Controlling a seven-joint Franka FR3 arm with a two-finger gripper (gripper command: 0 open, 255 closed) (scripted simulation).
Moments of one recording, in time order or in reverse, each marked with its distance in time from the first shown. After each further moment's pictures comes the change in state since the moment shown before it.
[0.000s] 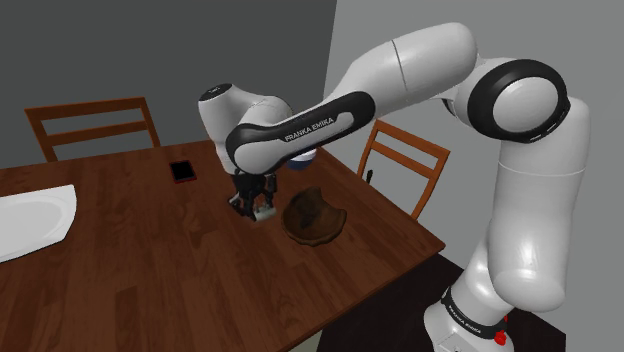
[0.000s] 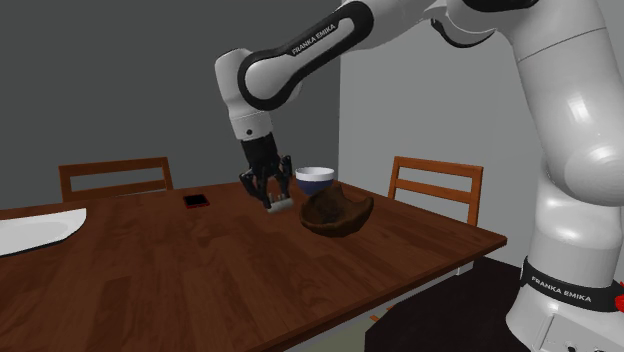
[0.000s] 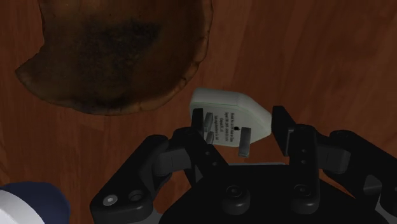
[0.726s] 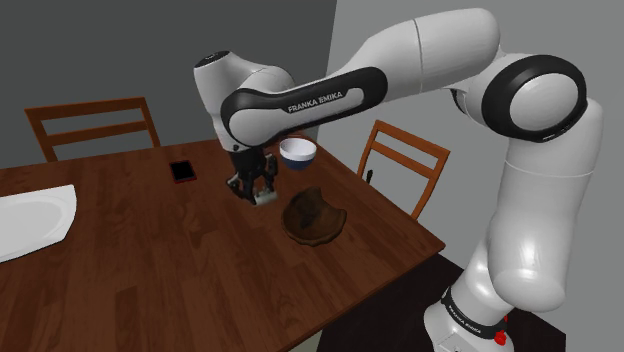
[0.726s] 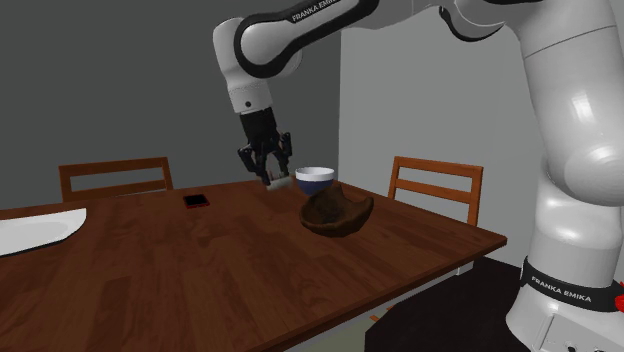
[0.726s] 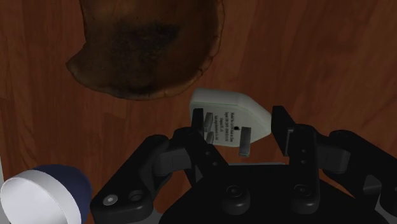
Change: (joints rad) arm -0.001 -0.050 0.008 0.081 0.025 -0.124 -0.032
